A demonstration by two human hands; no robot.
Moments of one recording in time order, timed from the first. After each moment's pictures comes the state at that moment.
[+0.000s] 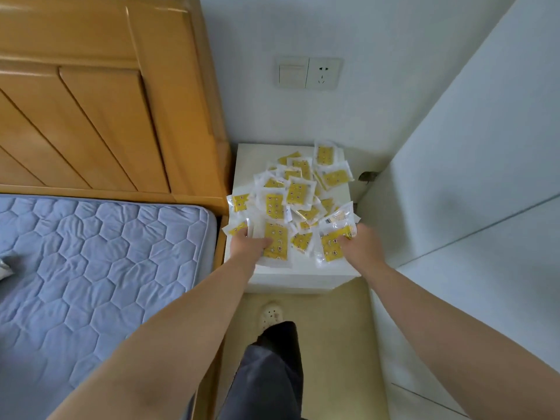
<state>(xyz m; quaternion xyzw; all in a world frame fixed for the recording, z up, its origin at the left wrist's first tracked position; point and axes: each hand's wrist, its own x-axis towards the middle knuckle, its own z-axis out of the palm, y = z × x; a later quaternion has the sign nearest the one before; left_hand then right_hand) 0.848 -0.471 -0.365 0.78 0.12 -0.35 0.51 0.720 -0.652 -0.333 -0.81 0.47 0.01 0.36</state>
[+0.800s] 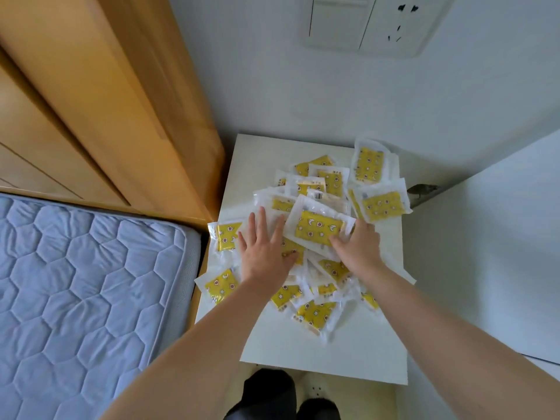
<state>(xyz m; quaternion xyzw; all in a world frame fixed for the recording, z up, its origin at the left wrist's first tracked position) 0.980 -0.591 -0.530 0.95 -0.24 -0.20 0.07 0.924 -0.763 -0.510 -0.83 0.44 0.12 0.33</state>
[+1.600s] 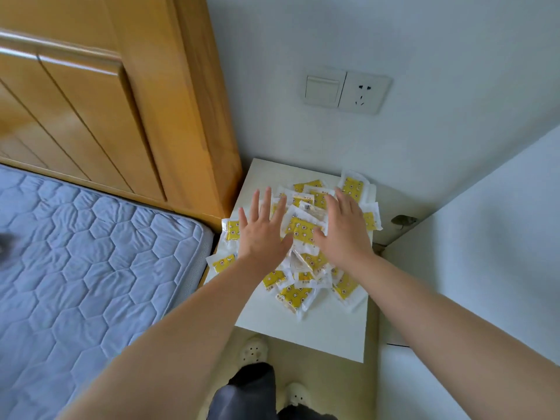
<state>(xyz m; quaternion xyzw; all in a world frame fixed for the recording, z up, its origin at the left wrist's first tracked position) 0.935 -0.594 -0.396 0.97 -0.23 -0.08 0.05 0.881 -0.751 -0.376 -0.98 0.11 -0.01 0.16</state>
